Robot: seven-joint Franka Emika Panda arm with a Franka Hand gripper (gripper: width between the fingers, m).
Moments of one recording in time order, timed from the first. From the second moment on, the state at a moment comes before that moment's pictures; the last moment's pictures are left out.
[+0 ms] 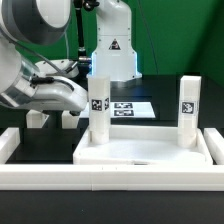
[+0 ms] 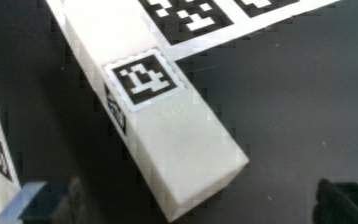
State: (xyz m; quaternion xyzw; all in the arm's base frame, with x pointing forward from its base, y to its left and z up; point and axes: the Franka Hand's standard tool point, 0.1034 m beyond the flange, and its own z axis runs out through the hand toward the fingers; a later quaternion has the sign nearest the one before) arm 0.441 -0.140 0.029 -0.88 0.23 0.38 0.19
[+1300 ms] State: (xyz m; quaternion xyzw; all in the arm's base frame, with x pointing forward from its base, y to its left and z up) arm 0.419 -0.131 0.012 -0.87 0.24 0.39 0.17
